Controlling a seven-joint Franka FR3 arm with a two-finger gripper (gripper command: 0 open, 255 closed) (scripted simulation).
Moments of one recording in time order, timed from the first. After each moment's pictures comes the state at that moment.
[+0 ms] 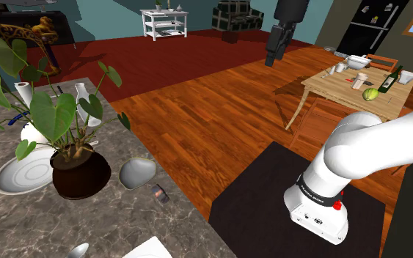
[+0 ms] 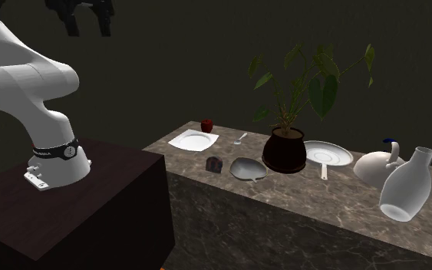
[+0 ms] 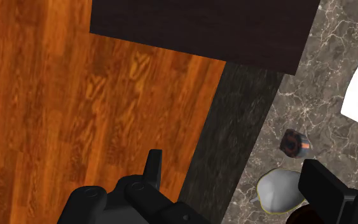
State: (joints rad) arm -0.01 -0.81 -0.02 -2.30 0.01 1.48 -0.15
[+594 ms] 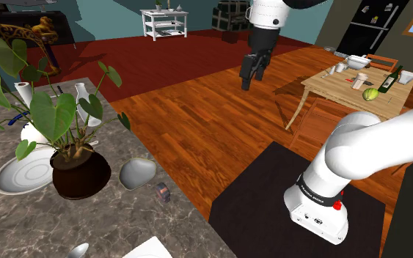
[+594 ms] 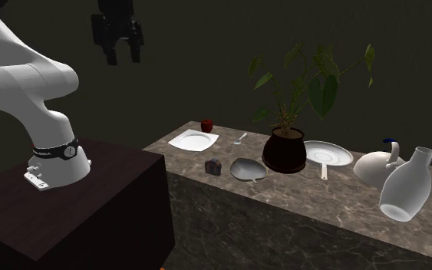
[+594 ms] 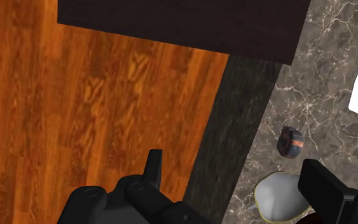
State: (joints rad) arm 0.02 -0.77 0.13 -2.43 0.07 1.65 0.00
